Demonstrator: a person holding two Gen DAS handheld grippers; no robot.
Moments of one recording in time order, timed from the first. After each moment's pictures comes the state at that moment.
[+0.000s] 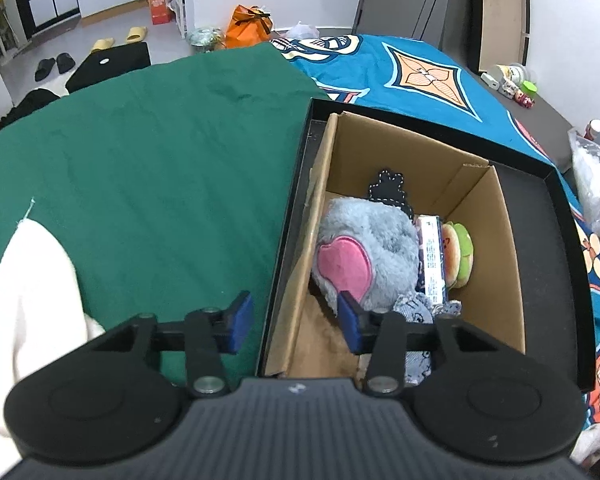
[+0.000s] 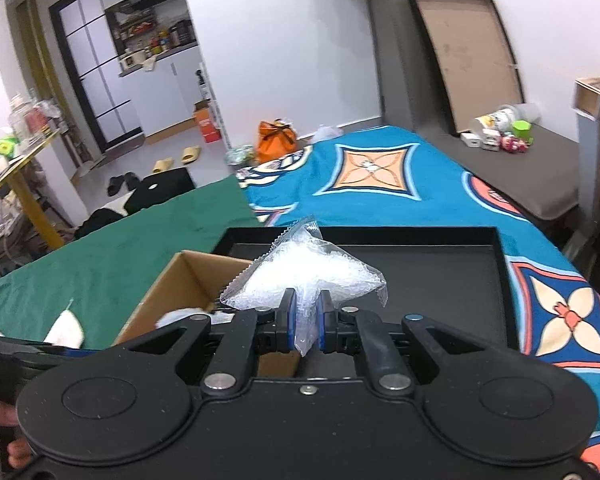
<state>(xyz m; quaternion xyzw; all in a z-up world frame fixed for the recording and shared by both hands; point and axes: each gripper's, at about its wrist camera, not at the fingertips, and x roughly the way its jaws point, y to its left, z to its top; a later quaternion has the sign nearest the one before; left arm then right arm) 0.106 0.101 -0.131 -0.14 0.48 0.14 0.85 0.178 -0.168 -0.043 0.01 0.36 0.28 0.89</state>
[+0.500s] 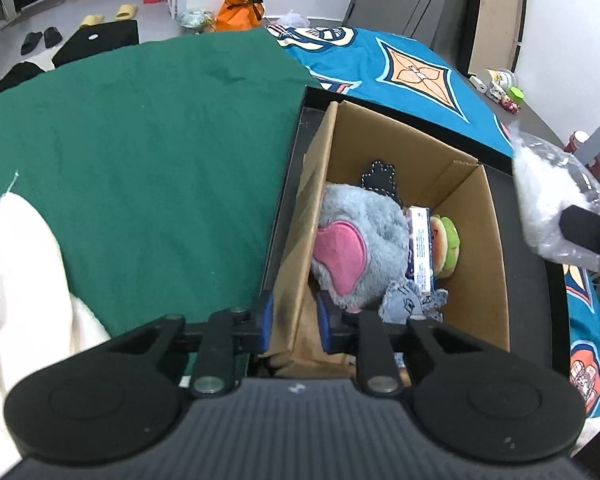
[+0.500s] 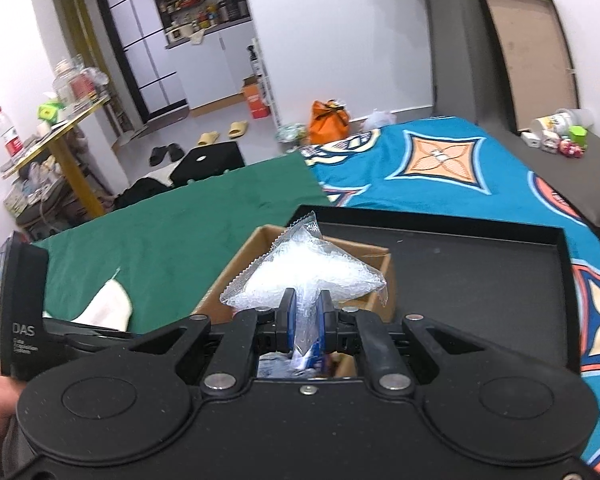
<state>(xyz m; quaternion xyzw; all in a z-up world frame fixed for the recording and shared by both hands) 0.095 0.114 -0.135 -0.19 0.49 0.11 0.85 0.149 -0.115 -0.036 -0.01 0.37 0.34 0.86</state>
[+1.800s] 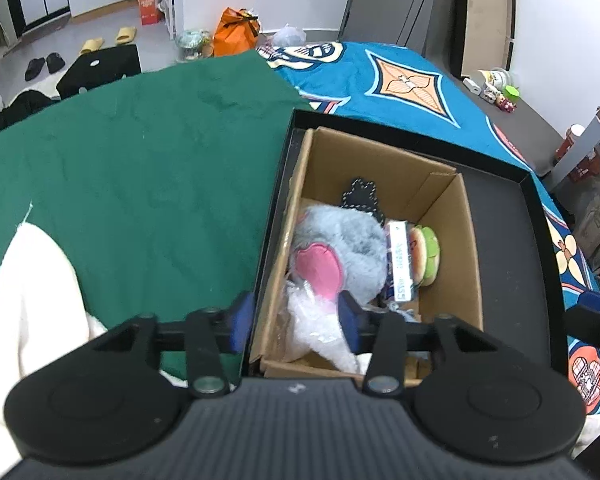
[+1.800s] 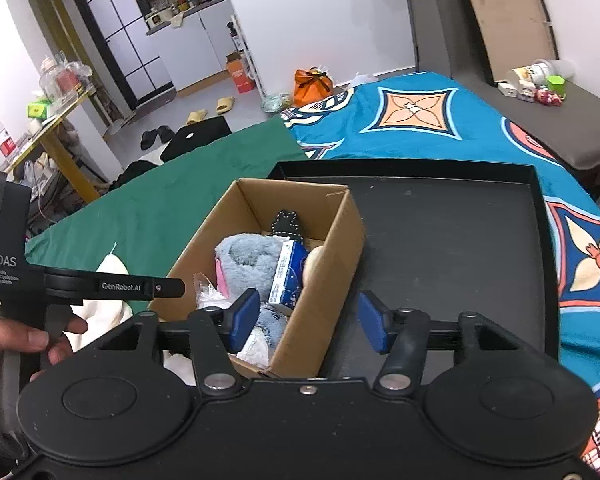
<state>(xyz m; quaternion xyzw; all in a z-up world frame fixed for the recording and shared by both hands) 0.099 0.092 -0.101 -0.15 0.48 0.12 0.86 0.134 -0.168 -0.047 0.01 0.43 0.32 0.85</state>
